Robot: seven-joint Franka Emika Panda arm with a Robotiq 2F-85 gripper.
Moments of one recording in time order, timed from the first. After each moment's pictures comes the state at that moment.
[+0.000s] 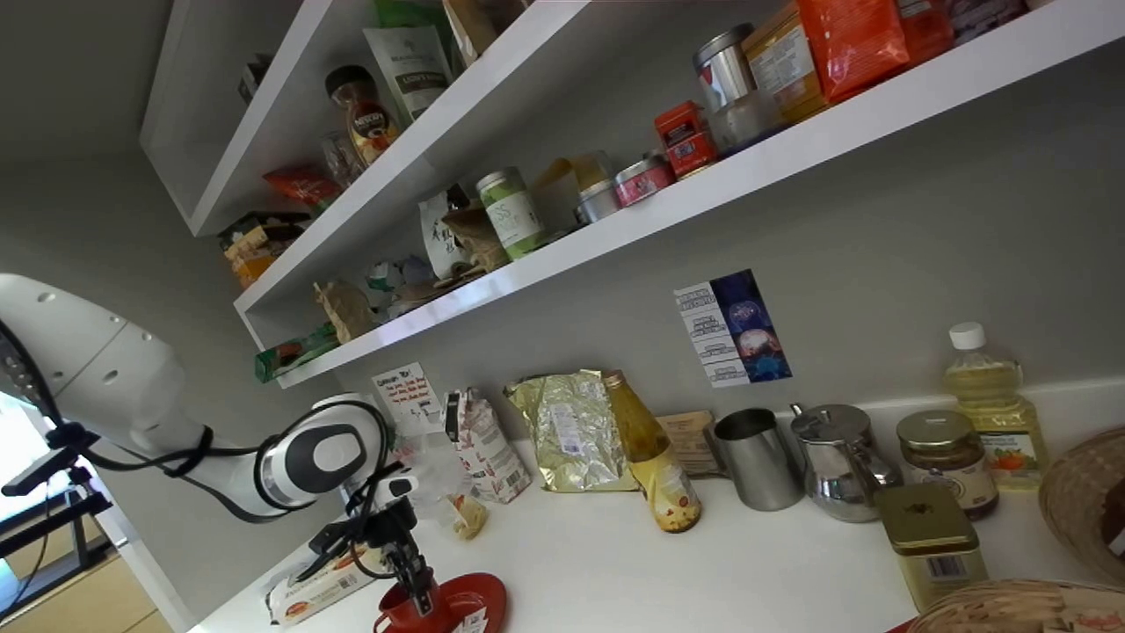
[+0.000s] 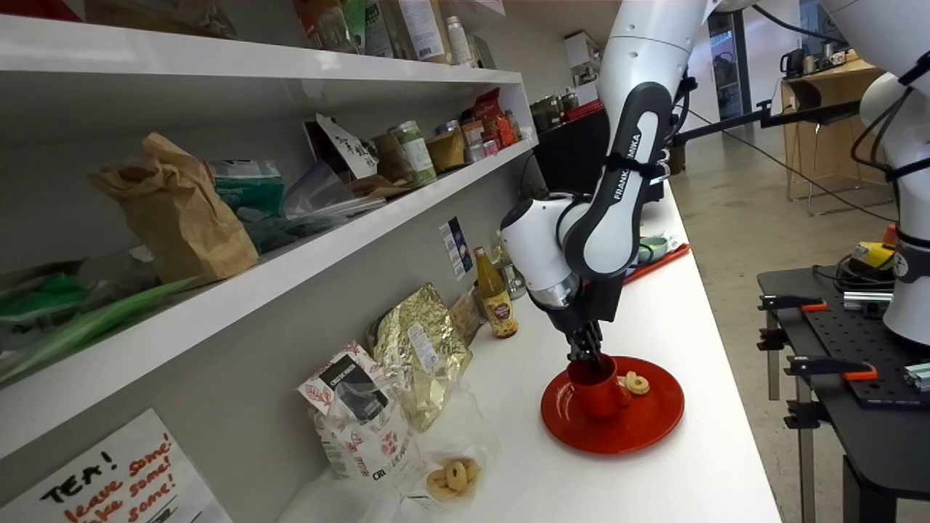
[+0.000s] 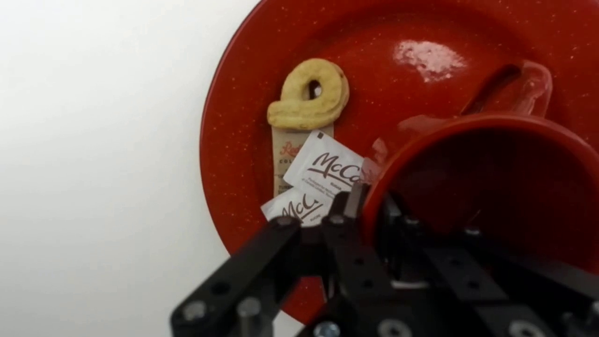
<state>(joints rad) 0.23 0.46 0.00 -2.12 -0.17 2.40 0.51</state>
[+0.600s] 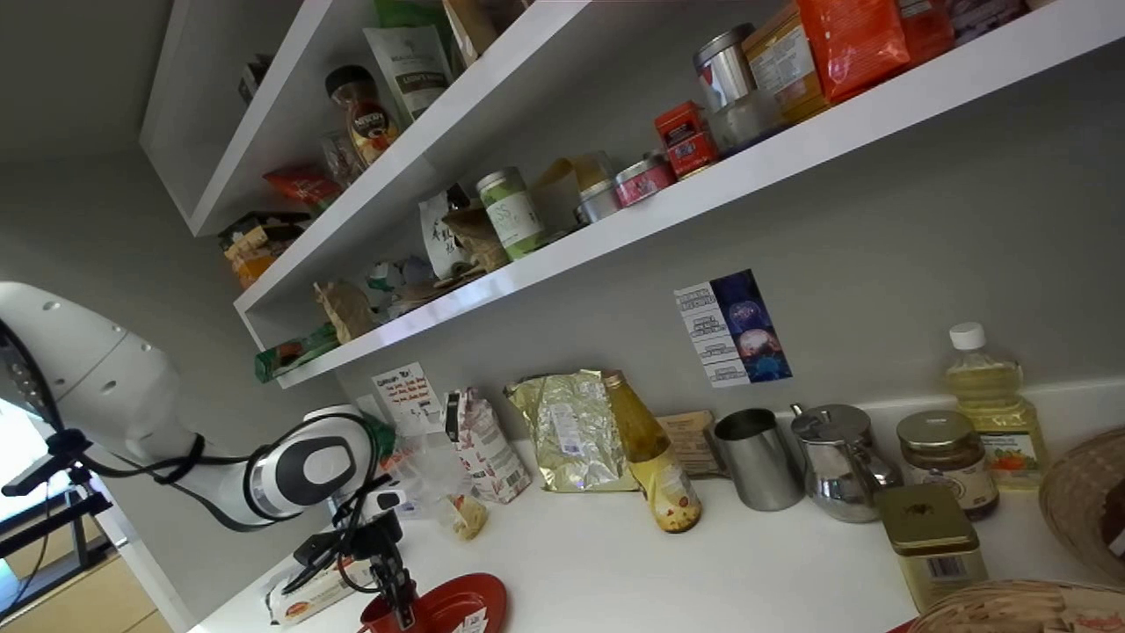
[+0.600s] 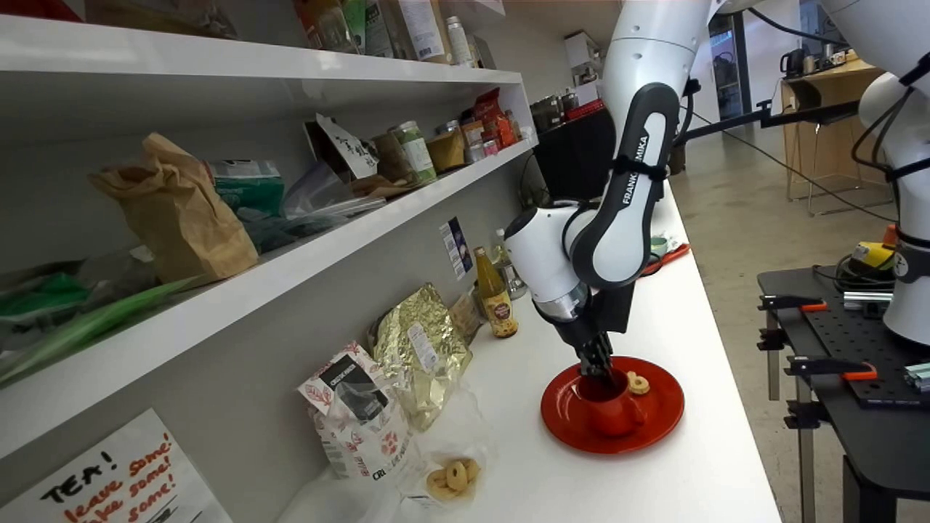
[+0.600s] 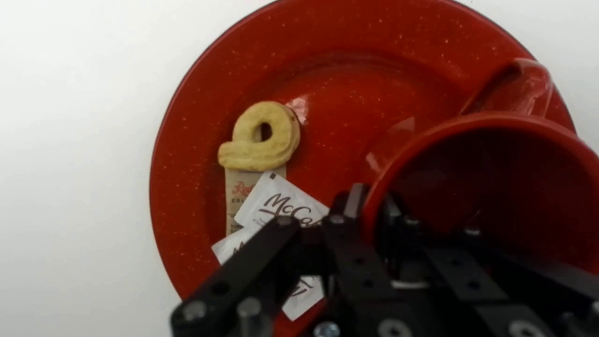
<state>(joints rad) 0.25 0.47 0.04 -2.14 -0.13 2.40 0.49</state>
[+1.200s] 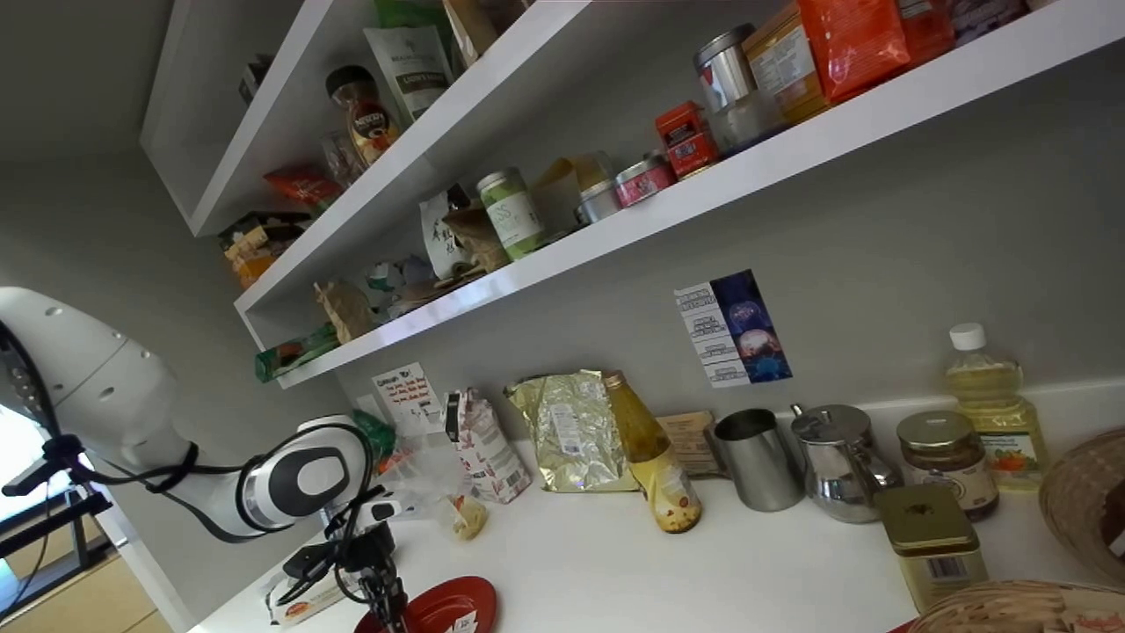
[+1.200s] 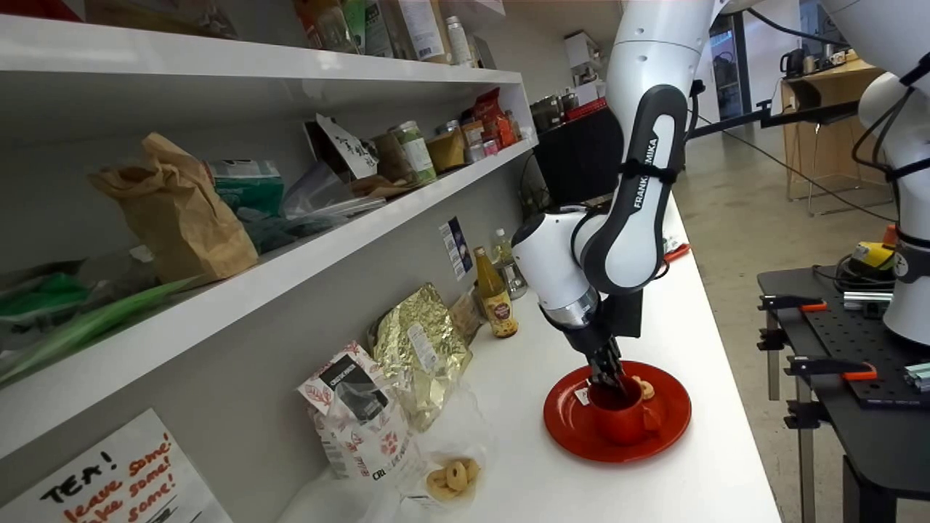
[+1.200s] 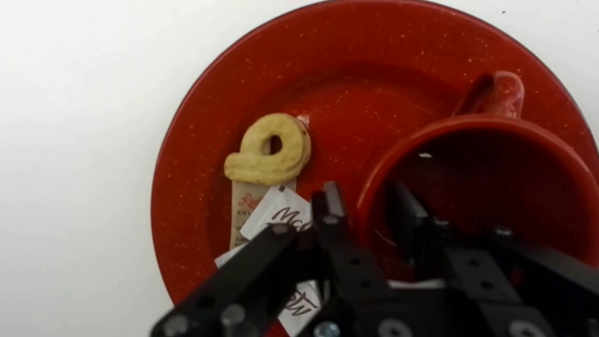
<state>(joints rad) 0.25 0.47 0.05 -2.17 -0.13 2.41 0.46</state>
